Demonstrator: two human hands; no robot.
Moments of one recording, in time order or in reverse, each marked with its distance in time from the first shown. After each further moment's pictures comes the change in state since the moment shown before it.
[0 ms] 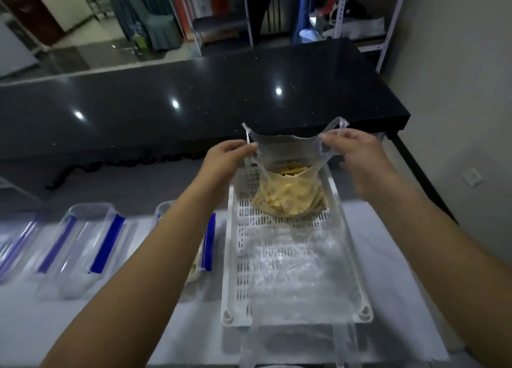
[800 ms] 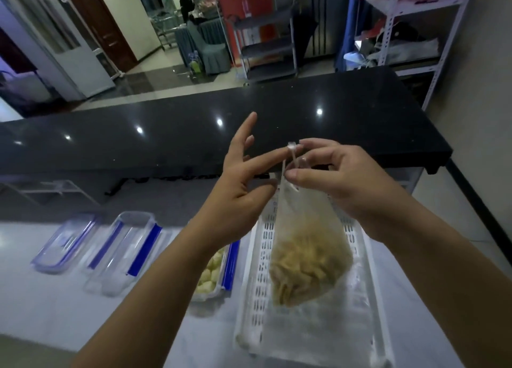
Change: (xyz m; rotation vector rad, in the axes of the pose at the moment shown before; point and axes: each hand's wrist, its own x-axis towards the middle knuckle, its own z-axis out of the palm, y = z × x) left_hand -0.095 0.060 0.001 0.364 -0.063 0.577; right_hand -0.047 -0.060 0.027 -0.076 -0.531 -0.316
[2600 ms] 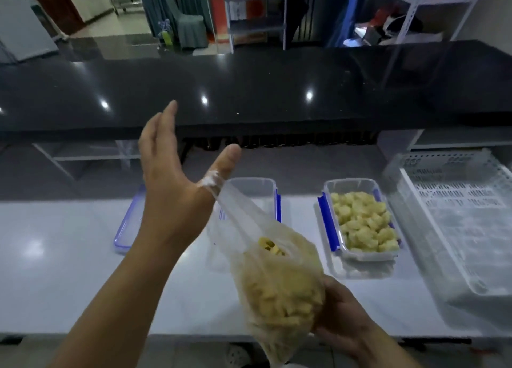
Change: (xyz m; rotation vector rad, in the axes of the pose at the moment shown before) left_hand -0.190 -0.229 -0.397 0.081 0.464 -0.171; right_hand -0.032 0.148 0.497 1.158 -0.023 0.604
